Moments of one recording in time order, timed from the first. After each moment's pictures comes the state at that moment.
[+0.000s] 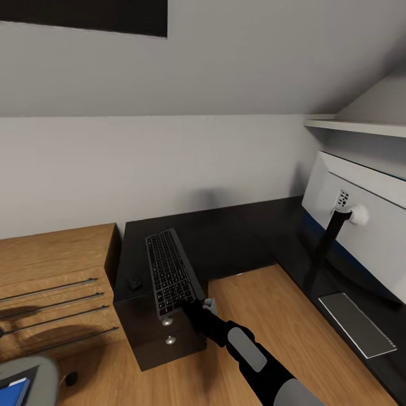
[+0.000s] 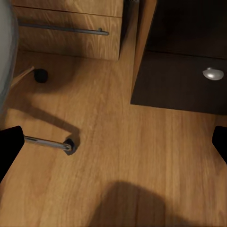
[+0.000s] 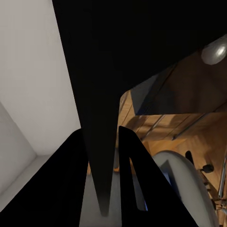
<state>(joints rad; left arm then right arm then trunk) 0.20 0.01 0.08 -1.08 0.27 -0.10 0.17 -0.54 0.13 0.53 -0.71 -1.40 0.36 0.33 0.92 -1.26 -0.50</state>
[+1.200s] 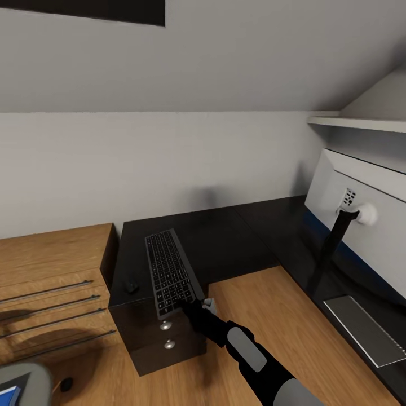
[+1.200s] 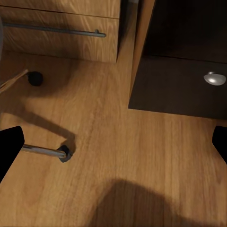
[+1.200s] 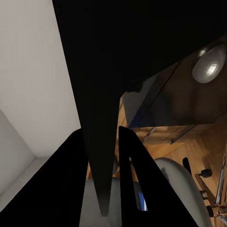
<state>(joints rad) 0.20 0.01 0.08 -1.08 0.27 -0.10 0.18 -0.54 0.13 0.53 -0.71 -1.40 0.36 0.33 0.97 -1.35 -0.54</state>
